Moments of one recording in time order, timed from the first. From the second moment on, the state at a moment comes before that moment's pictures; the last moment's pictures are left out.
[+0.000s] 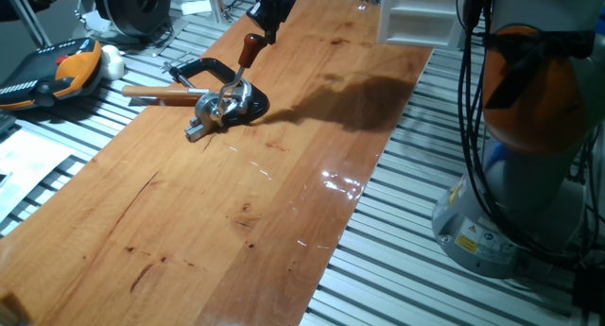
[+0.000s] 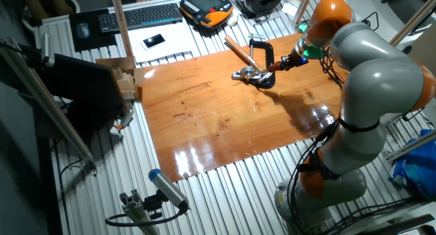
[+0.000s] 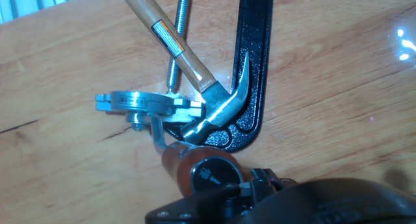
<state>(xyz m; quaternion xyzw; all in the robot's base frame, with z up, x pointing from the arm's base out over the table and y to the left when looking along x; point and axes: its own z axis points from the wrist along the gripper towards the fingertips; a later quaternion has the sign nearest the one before) 0.541 -0.132 0.214 0.13 0.99 0.04 0.07</state>
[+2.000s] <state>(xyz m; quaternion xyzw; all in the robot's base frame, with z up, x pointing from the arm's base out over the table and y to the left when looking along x) 0.545 -0.116 0.223 0.15 0.99 0.04 0.05</state>
